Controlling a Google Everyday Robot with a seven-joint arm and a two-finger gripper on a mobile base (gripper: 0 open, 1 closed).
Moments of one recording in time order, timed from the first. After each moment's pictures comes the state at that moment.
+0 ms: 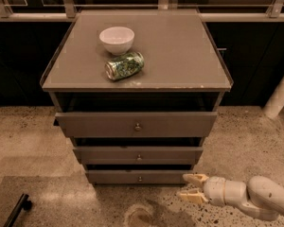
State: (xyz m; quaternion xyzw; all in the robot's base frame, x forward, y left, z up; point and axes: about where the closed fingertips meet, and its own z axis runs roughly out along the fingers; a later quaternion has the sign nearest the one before) arm 0.455 -0.187 0.462 -0.39 0.76 0.32 0.41
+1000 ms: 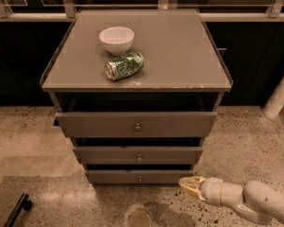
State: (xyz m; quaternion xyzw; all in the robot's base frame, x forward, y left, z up) arm 0.470 -0.190 0.440 -0.36 0.76 0.31 0.44
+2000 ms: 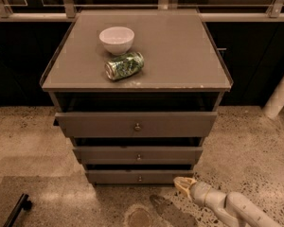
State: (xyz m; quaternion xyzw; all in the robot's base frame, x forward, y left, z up) arm 0.530 -0.195 0.323 -0.30 0.77 0.26 0.50
